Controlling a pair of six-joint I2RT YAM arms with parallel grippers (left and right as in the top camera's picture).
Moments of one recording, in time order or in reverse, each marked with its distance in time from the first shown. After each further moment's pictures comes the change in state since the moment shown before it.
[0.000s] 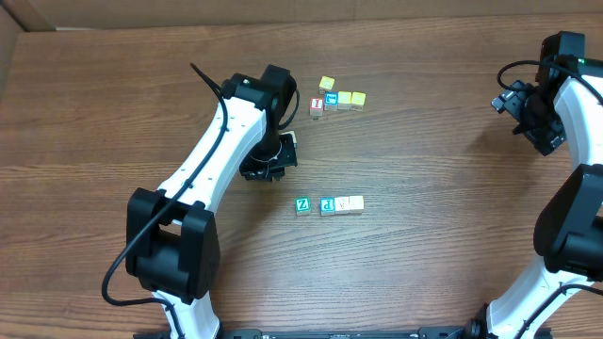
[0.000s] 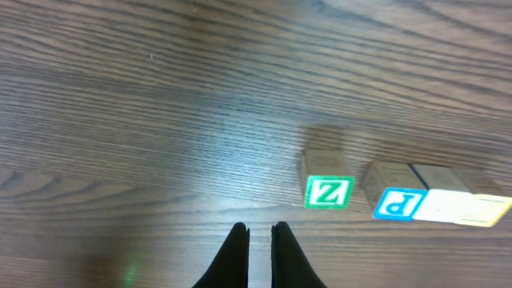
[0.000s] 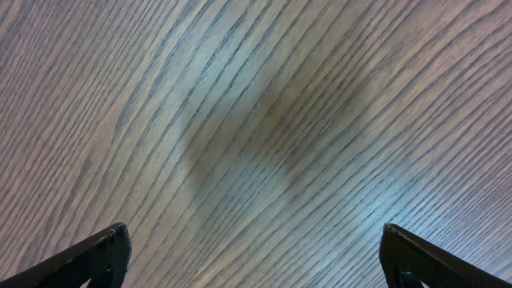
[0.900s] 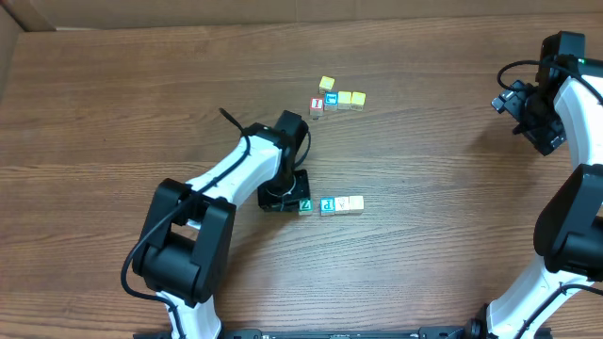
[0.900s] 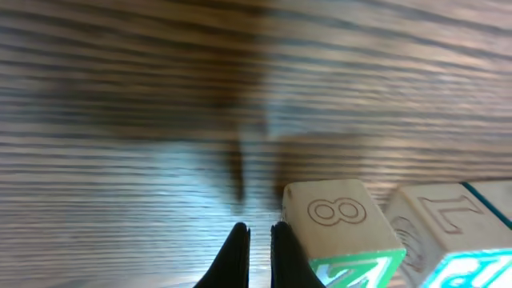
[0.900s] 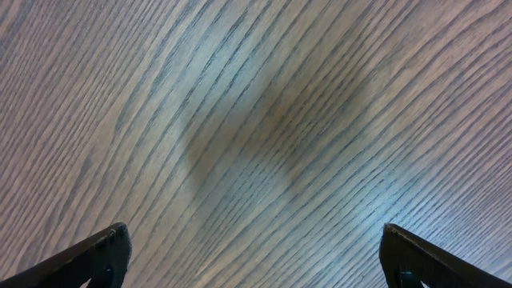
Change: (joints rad) left arm -0.073 0.000 -0.369 0.400 0.129 0.002; right arm 0.000 0.000 0.000 0.000 0.000 0.000
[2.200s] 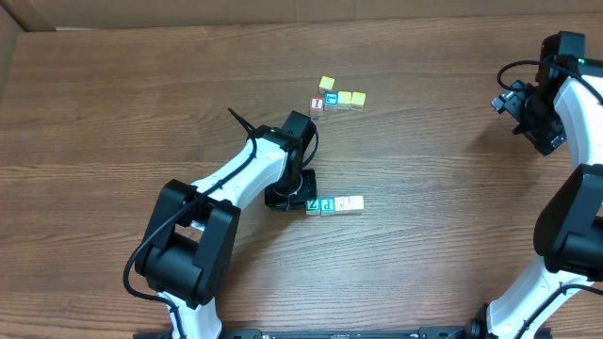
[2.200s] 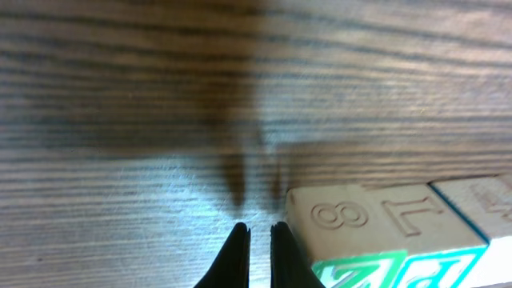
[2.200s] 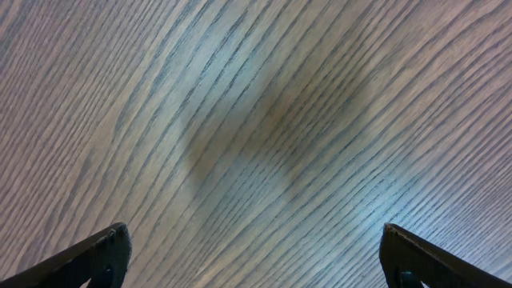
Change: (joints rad) left arm -0.025 0.000 0.000 0.041 0.006 0.018; right arm 0.000 0.000 0.000 0.000 0.000 0.000
